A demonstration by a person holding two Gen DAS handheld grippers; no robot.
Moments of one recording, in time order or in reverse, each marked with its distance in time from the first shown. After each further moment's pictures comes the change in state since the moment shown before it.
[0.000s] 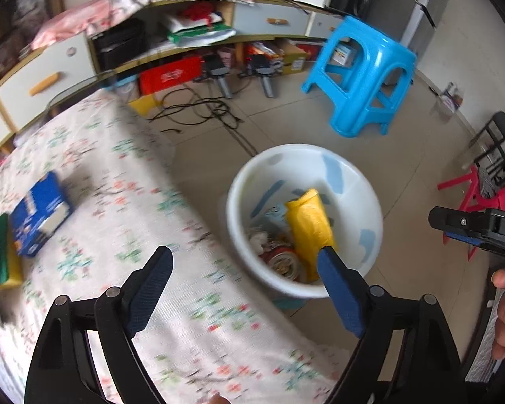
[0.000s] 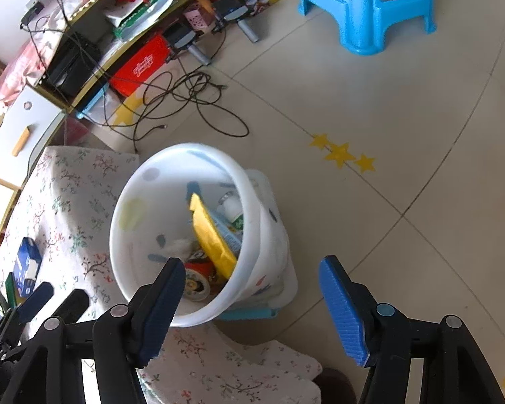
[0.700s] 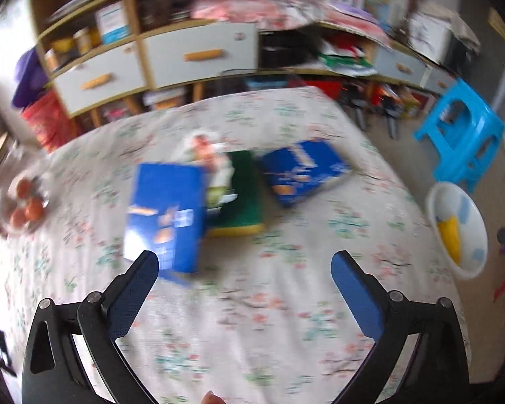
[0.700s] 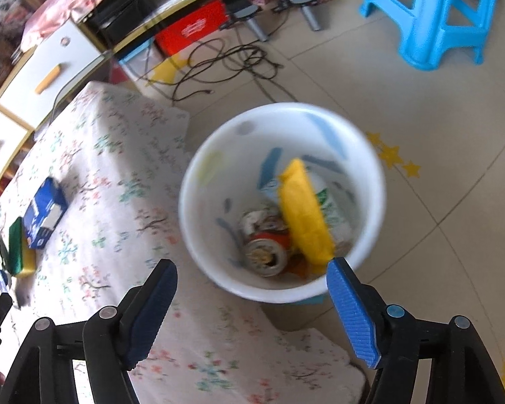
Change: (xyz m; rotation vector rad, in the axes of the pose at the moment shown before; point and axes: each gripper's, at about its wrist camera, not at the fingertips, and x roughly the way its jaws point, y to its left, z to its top) left arm -0.078 0.221 -0.077 -0.297 -0.099 0.318; right arm 0.026 0.109 -0.030 -0.184 0.049 -0.007
